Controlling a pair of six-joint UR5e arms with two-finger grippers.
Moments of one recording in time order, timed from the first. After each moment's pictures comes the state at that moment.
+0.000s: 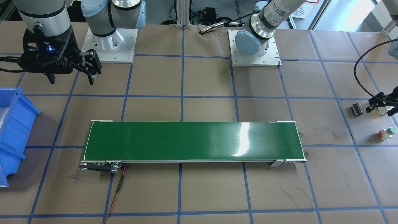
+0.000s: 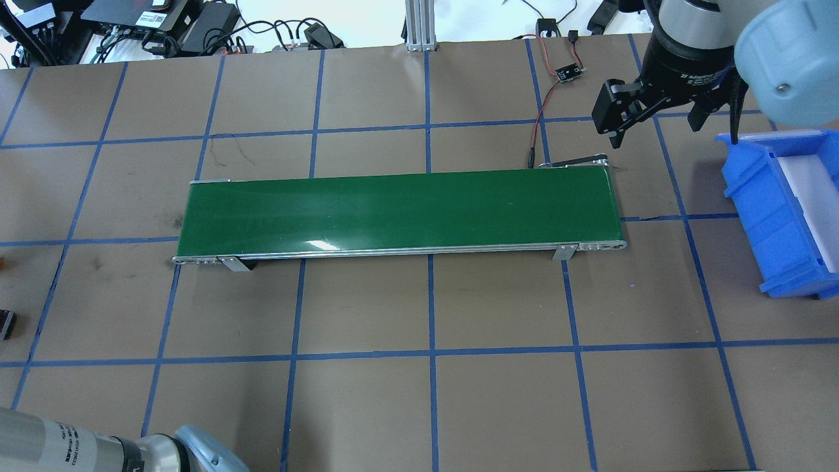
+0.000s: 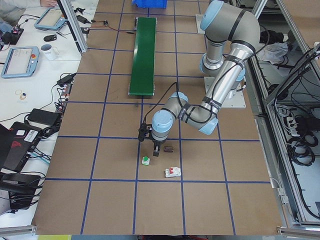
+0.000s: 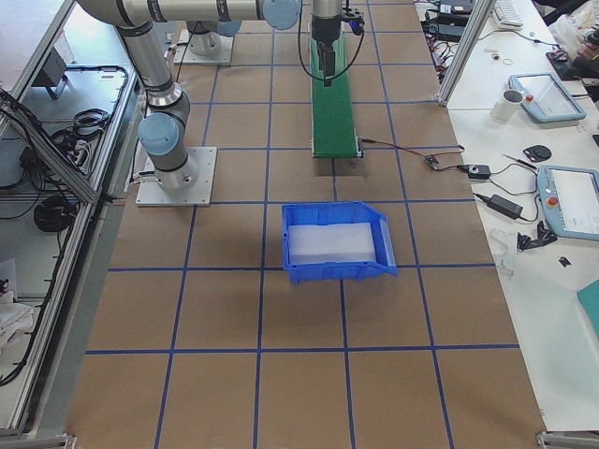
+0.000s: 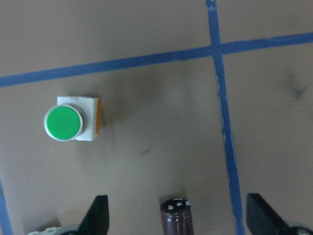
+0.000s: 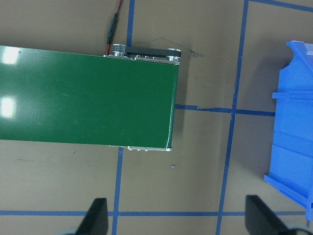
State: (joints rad) left arm -0.57 -1.96 -1.72 -1.05 1.50 1.15; right arm 1.57 -1.57 1.57 -1.61 -1.72 -0.10
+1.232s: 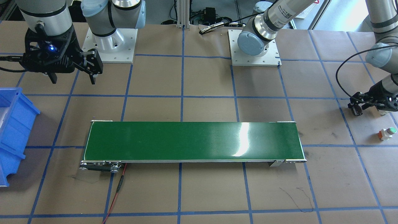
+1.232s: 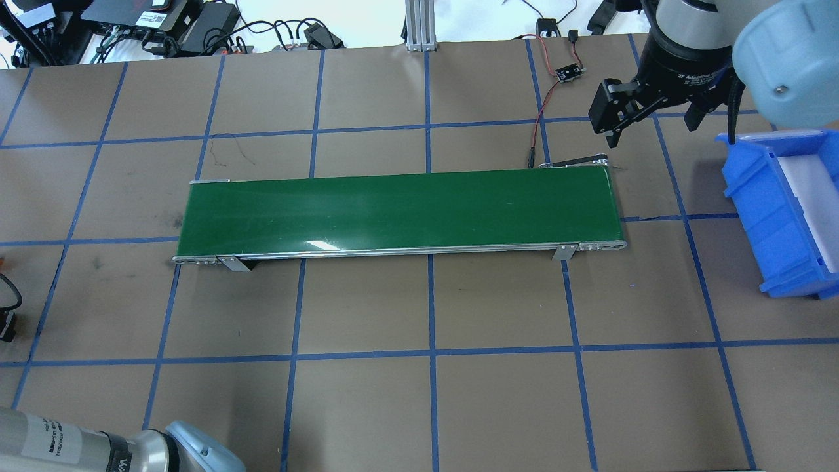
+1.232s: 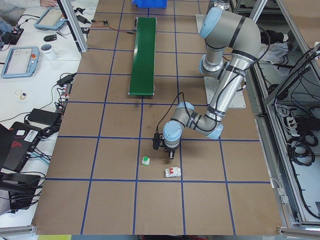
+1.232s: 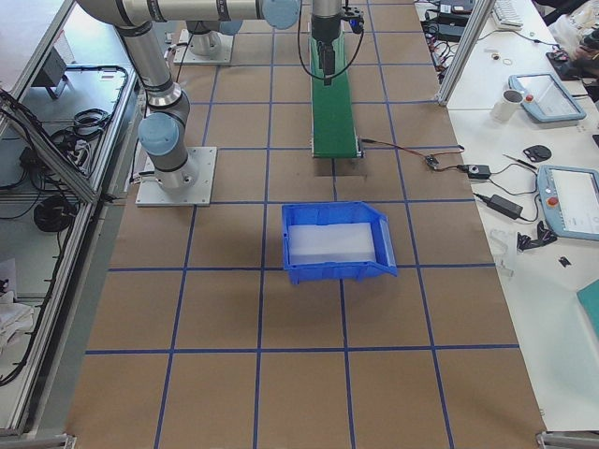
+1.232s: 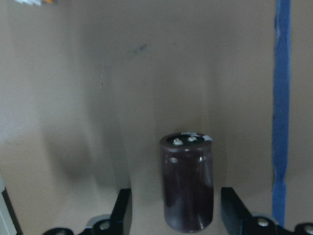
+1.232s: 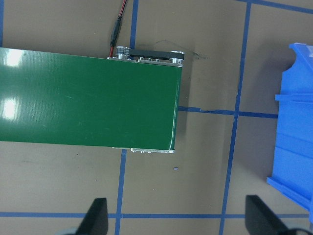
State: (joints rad) left arm -0.50 -2.01 -1.88 -0.89 1.61 1.15; right arm 1.58 -1.58 1.57 -1.62 -1.72 -0.10
